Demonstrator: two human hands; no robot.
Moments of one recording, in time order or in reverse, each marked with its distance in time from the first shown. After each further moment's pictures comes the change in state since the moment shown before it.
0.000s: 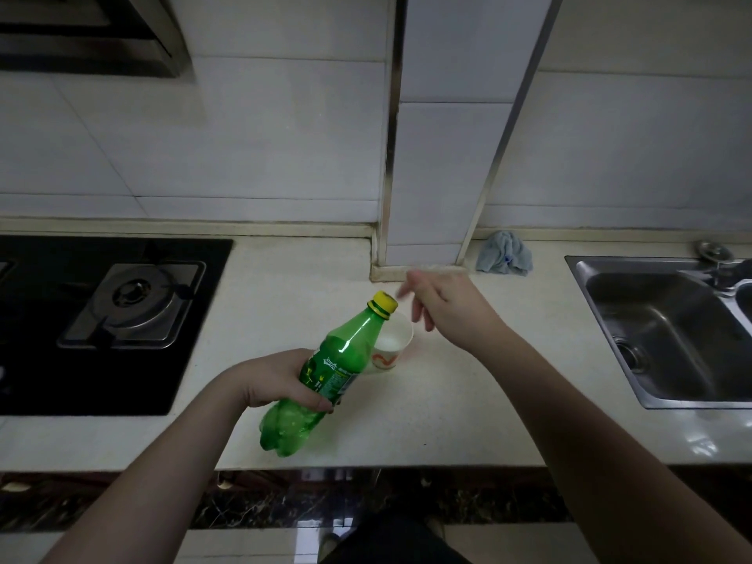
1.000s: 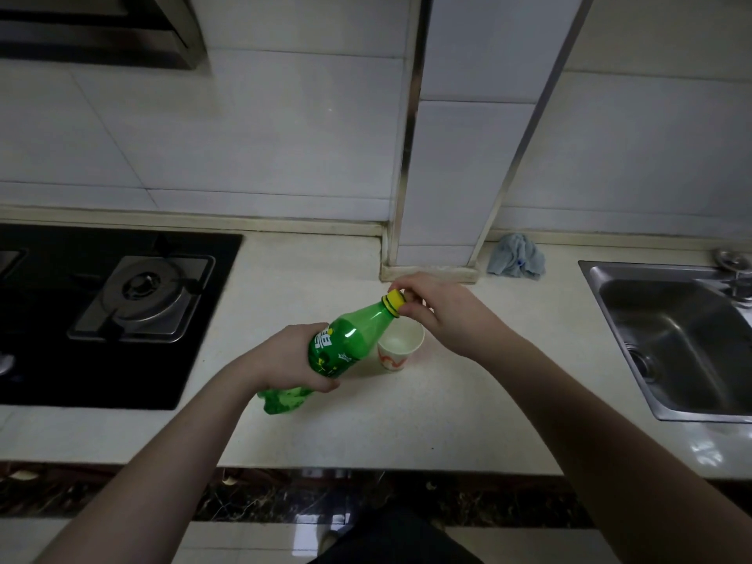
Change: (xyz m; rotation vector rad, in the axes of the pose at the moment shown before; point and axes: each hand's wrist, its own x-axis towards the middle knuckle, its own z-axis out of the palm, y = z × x) left_hand 0.005 0.009 -0.013 0.500 0.403 0.021; right_hand 0.017 0.010 0.014 -0.159 -0.116 -0.272
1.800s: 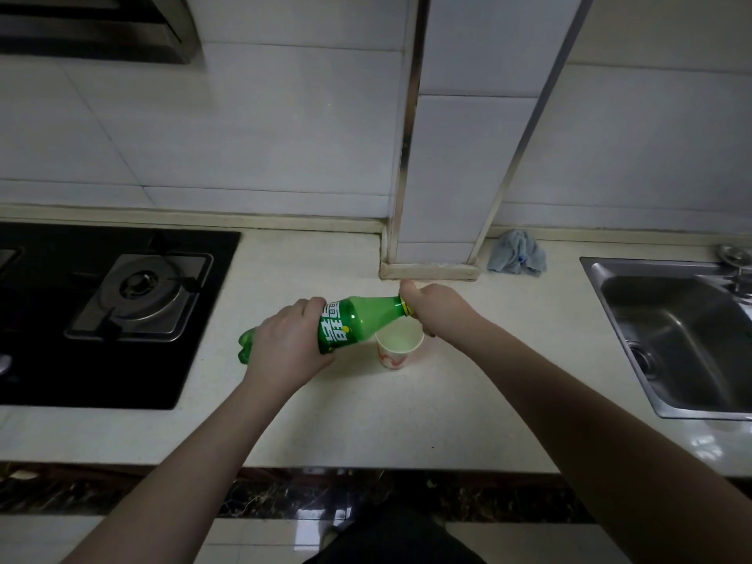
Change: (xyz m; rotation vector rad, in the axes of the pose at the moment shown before) left_hand 0.007 0.016 0.018 0.508 0.504 -0.064; right_hand 0.023 0.001 0.016 0.111 -0.141 0.634
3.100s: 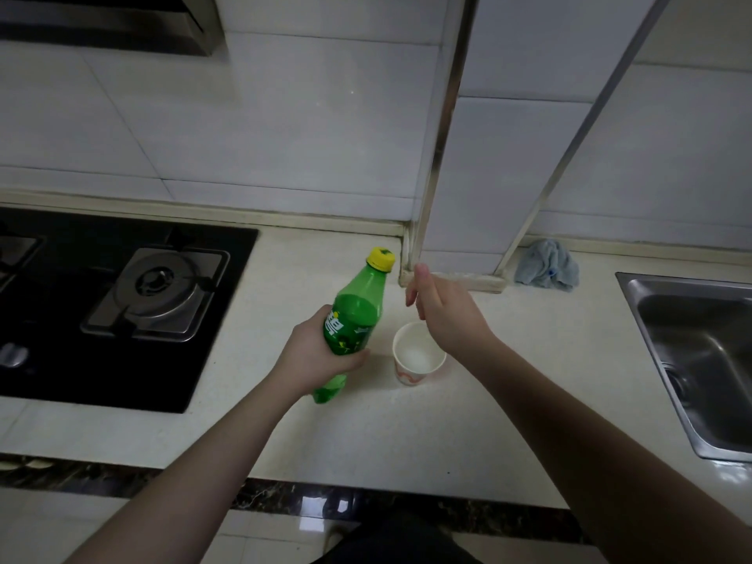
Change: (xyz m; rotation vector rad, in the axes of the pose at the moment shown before) left_hand 0.024 -0.014 0.024 -0.770 -0.152 -0.287; right_hand 0.030 -0.011 0.015 0.159 0.246 -0.281
